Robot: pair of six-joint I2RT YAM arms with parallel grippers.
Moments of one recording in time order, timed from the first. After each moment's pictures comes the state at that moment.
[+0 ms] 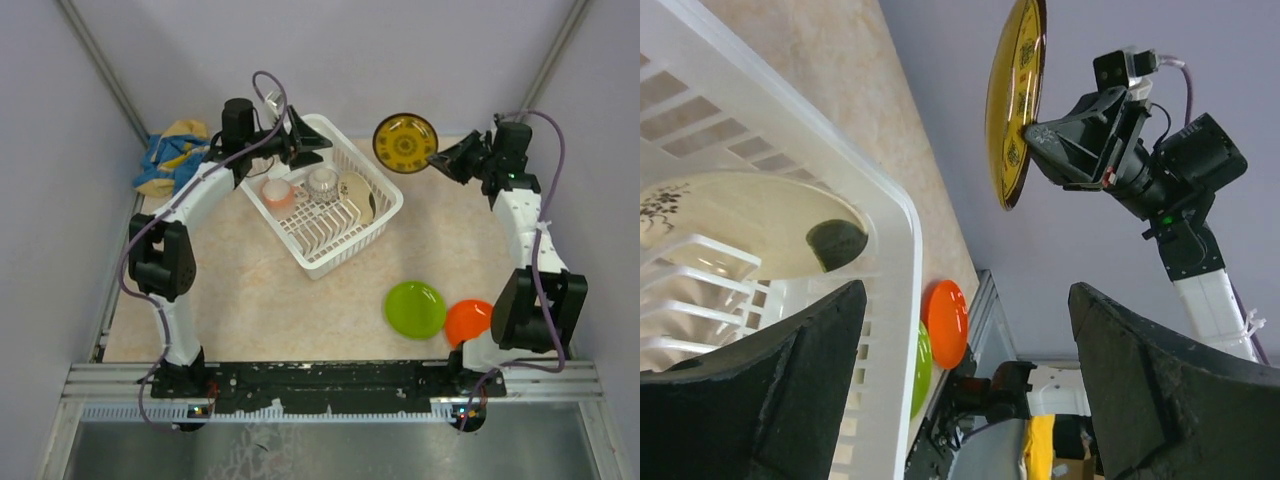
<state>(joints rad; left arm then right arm) -0.33 1.95 1.69 0.05 0.86 -0.96 -0.14 1.50 1.30 -0.29 -0.53 0.79</state>
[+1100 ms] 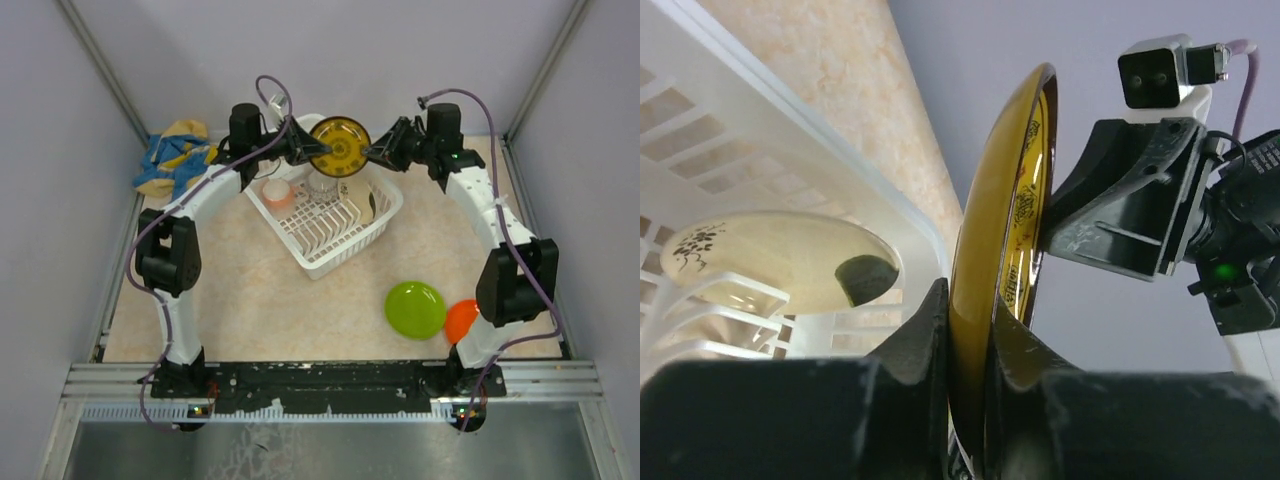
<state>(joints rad) -0.35 2.00 1.68 0.16 0.79 -0.97 0.20 1.68 1.52 -0.29 -0.55 0.84</state>
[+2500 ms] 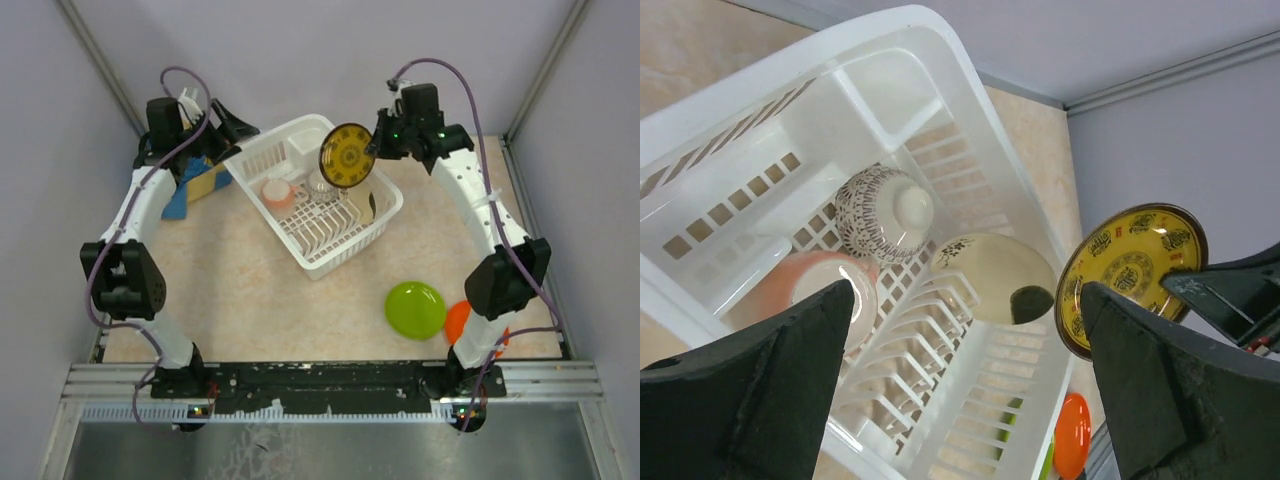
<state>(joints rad) -0.04 1.76 1.60 -0.21 0.60 -0.70 0.30 1.75 1.82 -0.65 -0.24 0.38</state>
